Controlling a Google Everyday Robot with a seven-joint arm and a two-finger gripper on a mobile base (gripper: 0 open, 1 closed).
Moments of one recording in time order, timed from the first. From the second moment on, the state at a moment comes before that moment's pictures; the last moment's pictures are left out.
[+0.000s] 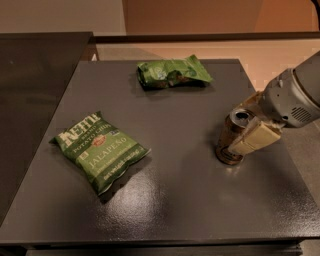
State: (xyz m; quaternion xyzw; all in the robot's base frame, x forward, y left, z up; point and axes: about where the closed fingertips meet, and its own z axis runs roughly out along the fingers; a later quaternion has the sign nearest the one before) arm 0.444 -0.173 0.891 -0.59 0.76 0.14 0.23
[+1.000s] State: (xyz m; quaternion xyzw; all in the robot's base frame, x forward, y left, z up) arm 0.454 -0.162 0.951 -0.59 0.75 0.15 0.26
